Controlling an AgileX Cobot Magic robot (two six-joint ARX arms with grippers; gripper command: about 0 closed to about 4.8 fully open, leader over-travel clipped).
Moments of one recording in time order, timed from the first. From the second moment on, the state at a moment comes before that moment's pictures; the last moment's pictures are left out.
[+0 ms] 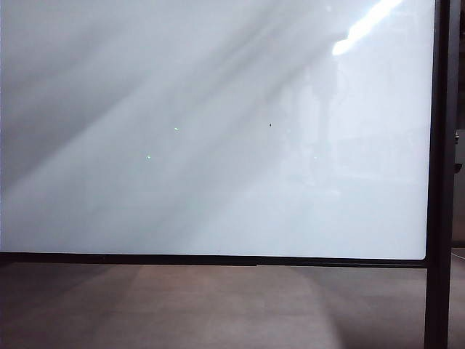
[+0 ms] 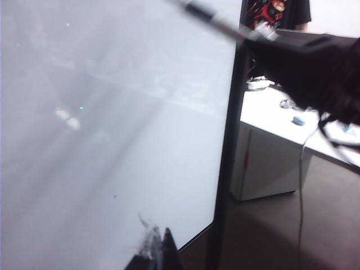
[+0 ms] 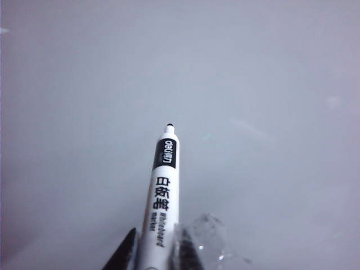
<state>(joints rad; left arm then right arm) -0.58 1.08 0.98 0.15 0.22 0.02 0.32 1.28 1.00 0.66 -0.18 0.01</state>
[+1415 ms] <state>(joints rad) -0.51 0.99 0.81 0.15 0.24 0.05 0.51 1.64 1.12 0.68 -0.02 0.00</state>
